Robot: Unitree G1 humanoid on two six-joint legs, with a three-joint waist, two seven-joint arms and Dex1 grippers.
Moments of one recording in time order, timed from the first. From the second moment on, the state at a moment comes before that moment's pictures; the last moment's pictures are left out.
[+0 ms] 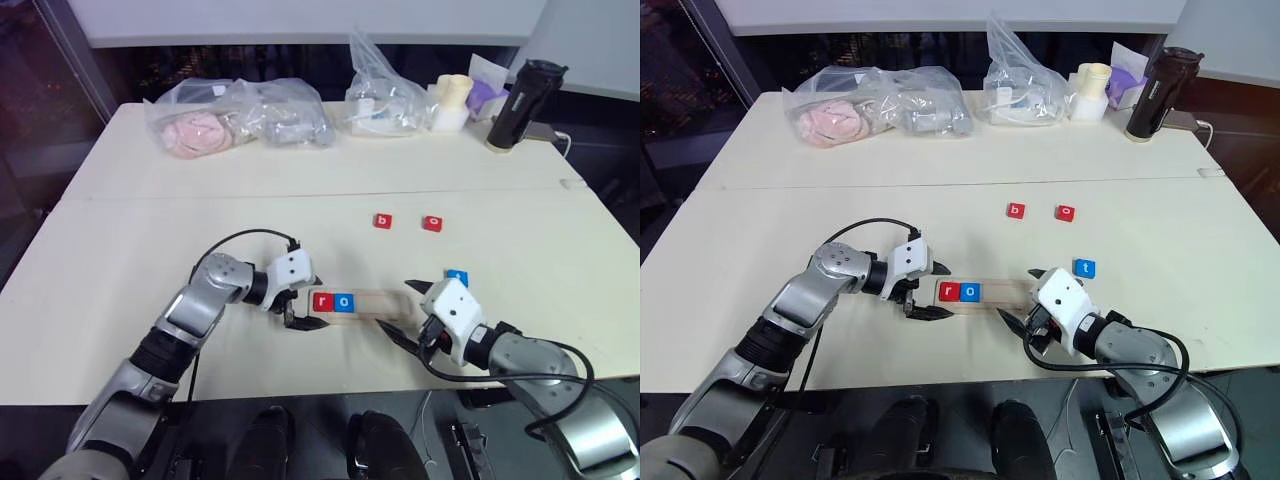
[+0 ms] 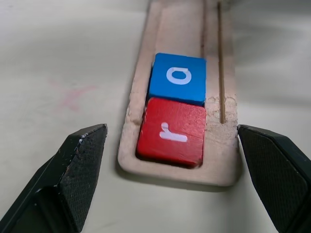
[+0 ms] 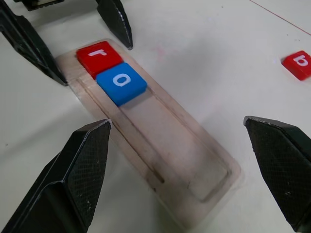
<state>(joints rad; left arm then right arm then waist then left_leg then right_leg) -0.56 0.48 -0.36 0.06 -0.06 0.43 -1.15 0.11 -0.65 0.03 -0.66 0.22 0.56 0.56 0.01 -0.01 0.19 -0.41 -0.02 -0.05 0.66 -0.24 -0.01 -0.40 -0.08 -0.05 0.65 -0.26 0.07</state>
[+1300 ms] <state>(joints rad) -0.41 0.62 0.21 -0.46 -0.67 0.79 -0.93 -0.82 -0.07 -0.12 0.24 0.11 1.02 -0.09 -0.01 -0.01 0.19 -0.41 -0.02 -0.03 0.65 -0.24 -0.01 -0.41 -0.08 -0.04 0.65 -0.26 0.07</state>
